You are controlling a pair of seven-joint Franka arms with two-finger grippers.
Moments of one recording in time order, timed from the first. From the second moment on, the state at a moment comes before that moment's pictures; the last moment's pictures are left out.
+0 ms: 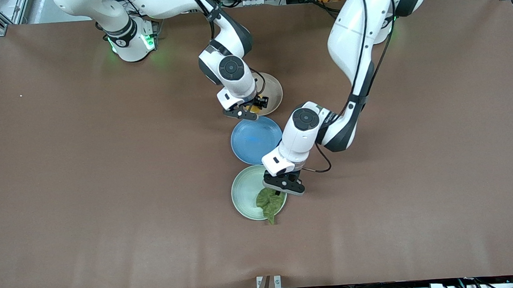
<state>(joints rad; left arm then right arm) -0.64 0.86 0.03 -1.41 0.01 2.69 -0.32 0.79 0.53 0.13 -1.93 0.22 2.45 1.04</state>
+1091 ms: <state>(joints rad) -0.32 0.56 0.03 -1.41 0.01 2.11 0.02 0.36 0.35 0.10 -1.84 0.21 2.11 0.63</state>
